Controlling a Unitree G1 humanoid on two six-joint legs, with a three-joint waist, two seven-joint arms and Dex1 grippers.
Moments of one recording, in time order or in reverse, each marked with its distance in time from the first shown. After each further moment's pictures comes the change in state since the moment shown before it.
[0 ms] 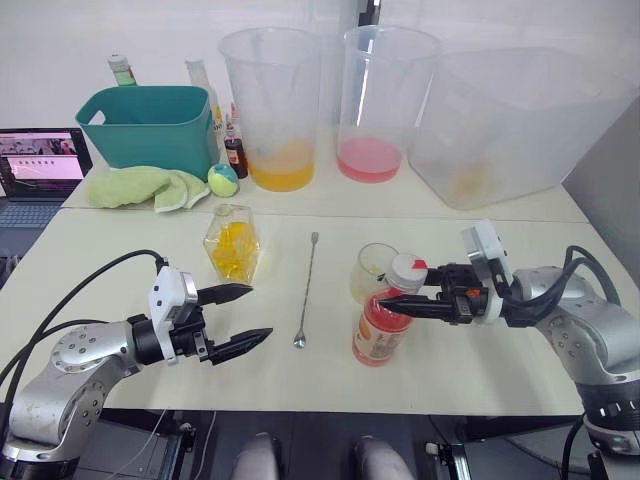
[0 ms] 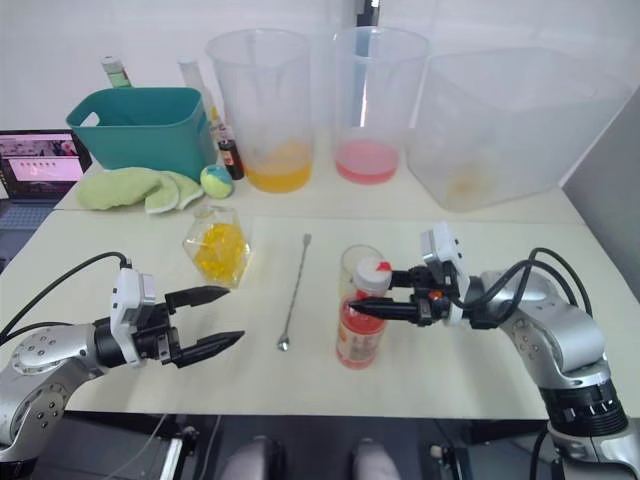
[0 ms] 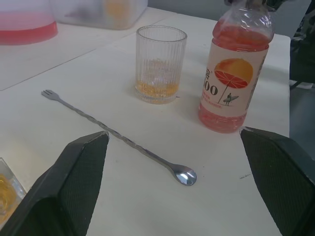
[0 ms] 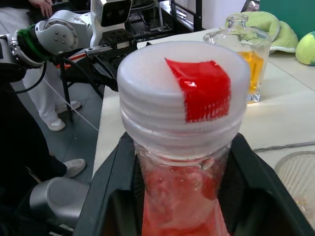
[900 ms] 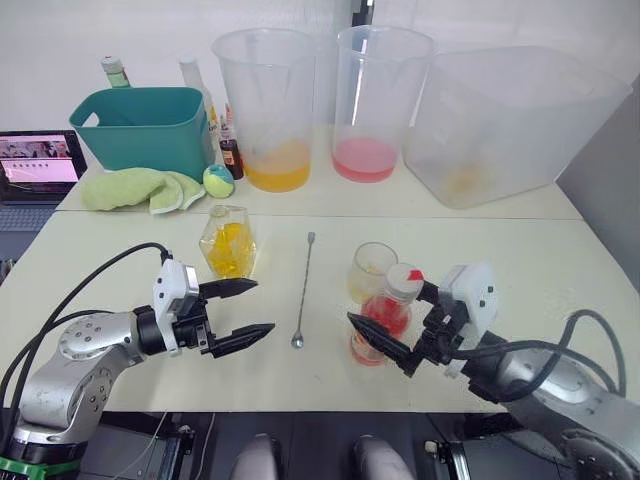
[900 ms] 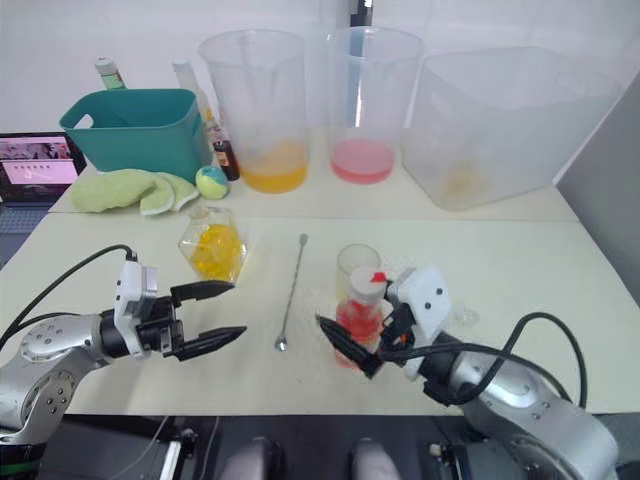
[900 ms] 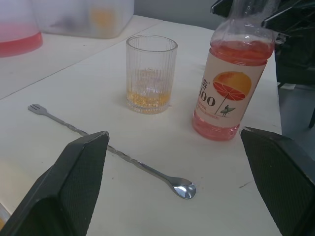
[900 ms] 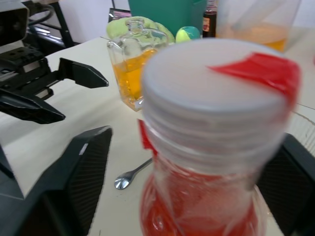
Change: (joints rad) left arm -0.071 -0.006 -0.034 0.075 0.008 -0.029 -0.063; right arm 0.327 0.136 -0.079 -0.642 0.135 0.266 -0.870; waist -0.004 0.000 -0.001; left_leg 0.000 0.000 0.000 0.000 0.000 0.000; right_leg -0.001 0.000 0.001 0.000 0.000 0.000
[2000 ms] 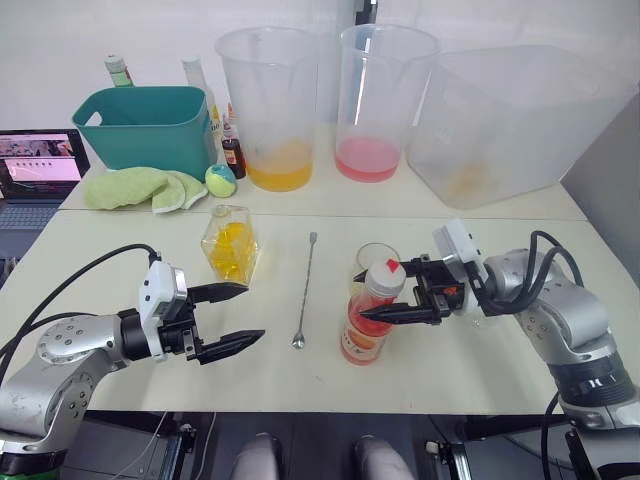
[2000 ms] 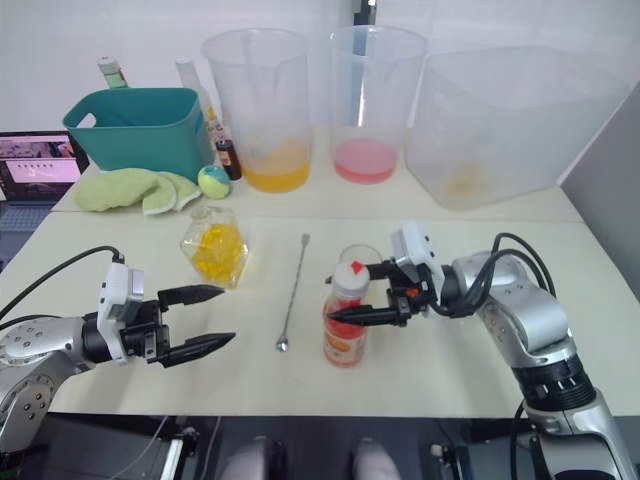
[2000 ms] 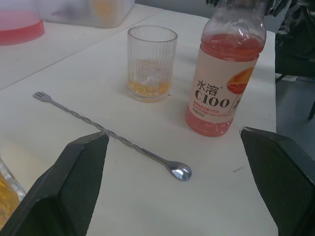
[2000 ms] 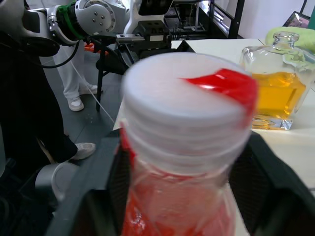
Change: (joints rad) left arm 0.055 0.058 0.062 -0.051 -0.040 0.049 -0.014; right arm -0.461 -0.094 0.216 0.704 -0.224 -0.376 0.986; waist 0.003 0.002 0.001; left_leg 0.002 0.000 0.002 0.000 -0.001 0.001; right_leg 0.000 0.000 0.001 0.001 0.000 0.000
